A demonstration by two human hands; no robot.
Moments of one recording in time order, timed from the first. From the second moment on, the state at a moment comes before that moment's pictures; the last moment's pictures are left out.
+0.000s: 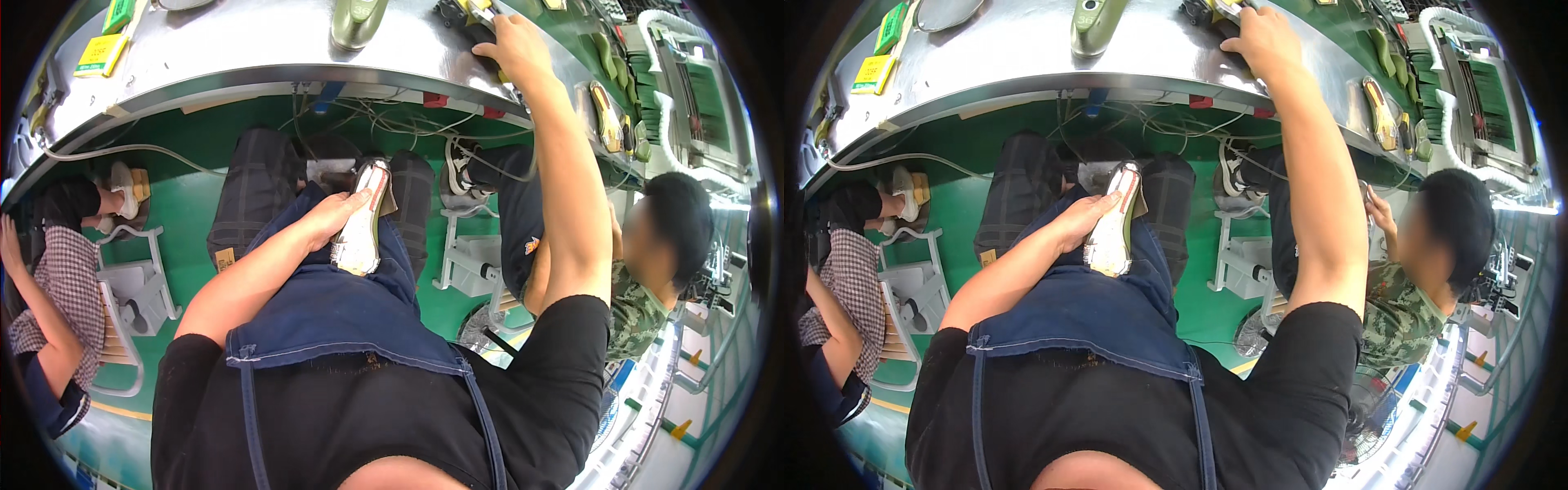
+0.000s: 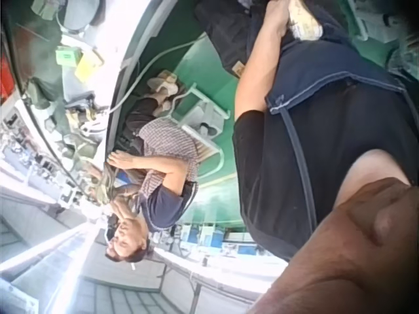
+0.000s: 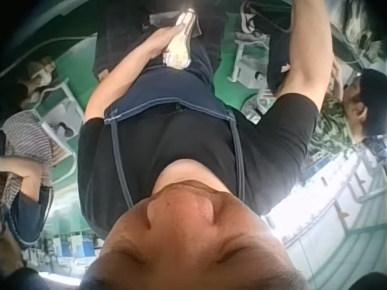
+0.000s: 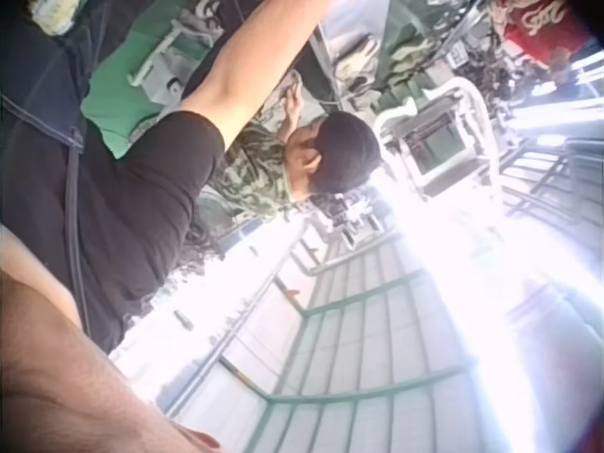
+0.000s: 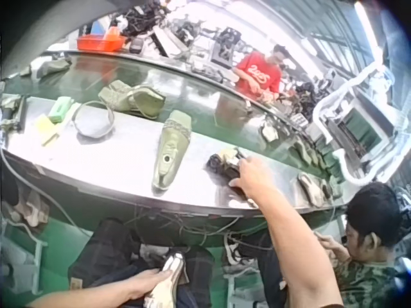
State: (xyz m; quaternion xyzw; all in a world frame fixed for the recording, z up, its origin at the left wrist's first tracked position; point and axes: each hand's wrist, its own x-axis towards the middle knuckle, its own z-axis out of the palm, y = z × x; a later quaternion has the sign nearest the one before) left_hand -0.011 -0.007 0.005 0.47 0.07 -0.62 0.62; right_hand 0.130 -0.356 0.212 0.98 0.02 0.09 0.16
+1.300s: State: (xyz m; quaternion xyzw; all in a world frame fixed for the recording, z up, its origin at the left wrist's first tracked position) left_hand 0.002 -0.051 0.021 0.78 -0.35 -0.27 0.45; right_hand -0.111 -0.234 0.116 0.75 -0.23 -0.24 -0.57
